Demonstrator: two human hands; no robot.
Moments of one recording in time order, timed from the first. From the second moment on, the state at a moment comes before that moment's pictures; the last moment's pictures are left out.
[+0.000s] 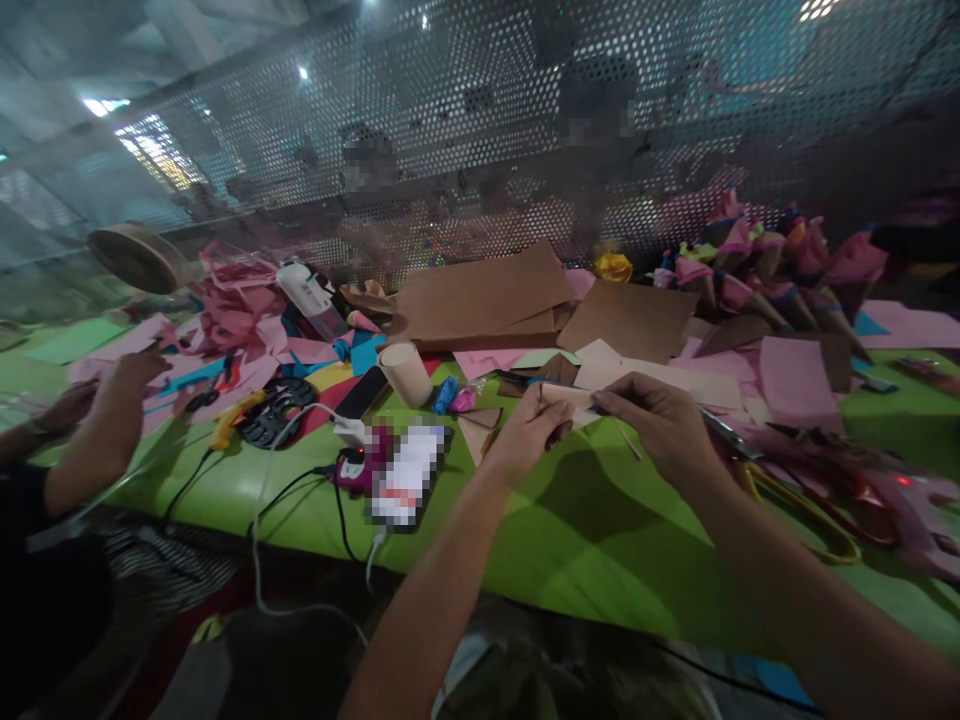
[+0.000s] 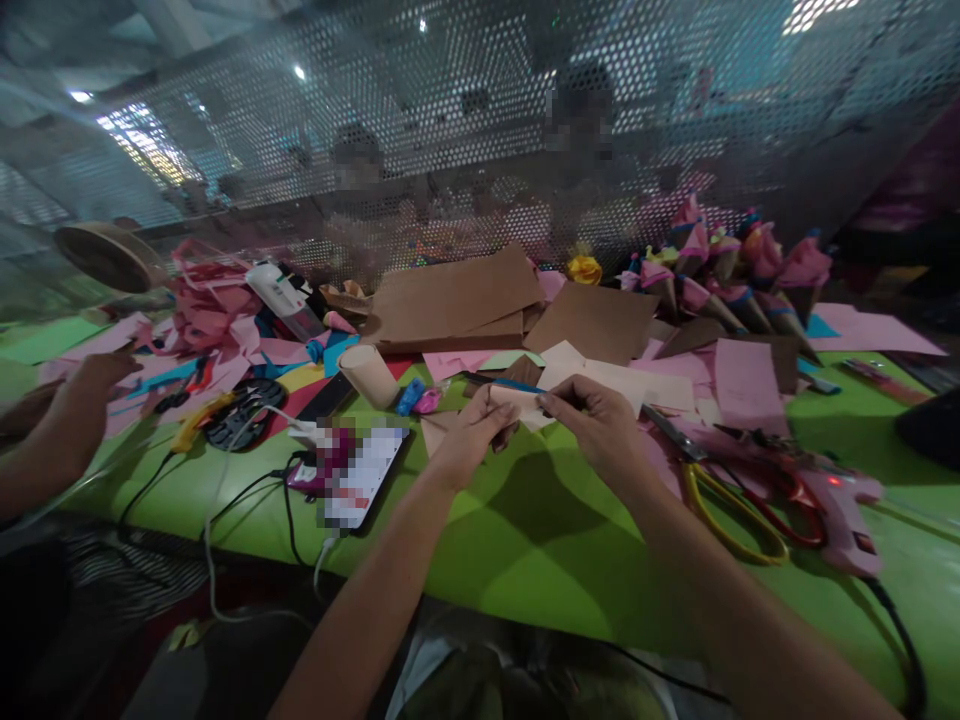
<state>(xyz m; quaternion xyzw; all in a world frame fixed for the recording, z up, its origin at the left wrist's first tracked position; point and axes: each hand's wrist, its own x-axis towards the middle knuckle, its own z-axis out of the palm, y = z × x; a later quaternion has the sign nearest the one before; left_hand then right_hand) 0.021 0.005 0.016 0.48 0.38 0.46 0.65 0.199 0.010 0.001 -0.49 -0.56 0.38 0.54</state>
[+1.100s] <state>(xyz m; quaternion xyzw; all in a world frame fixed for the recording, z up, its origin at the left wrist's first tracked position) 0.019 0.009 0.010 0.38 0.33 0.45 0.74 0.201 0.006 0.004 -0.48 -0.57 0.37 0.56</state>
